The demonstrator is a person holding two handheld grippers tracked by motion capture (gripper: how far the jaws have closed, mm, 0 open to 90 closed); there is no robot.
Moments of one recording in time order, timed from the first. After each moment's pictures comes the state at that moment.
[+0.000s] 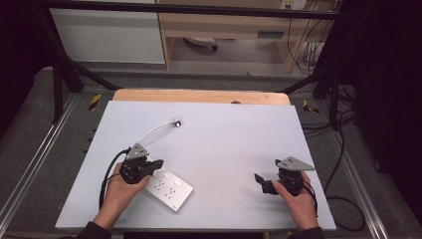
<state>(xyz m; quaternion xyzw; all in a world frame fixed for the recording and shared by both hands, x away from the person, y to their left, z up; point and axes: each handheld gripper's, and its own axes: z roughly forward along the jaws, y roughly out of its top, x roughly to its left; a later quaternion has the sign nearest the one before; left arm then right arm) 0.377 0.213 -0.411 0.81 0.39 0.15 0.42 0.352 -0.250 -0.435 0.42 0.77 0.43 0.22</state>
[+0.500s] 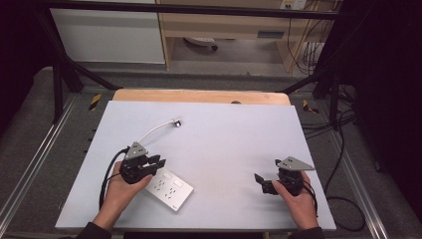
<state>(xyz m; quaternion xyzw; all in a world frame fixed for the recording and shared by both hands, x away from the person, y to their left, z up) 0.378 0.213 -0.410 0.79 0.40 0.16 0.43 0.353 -0.250 -0.435 0.42 0.77 0.43 0.22</state>
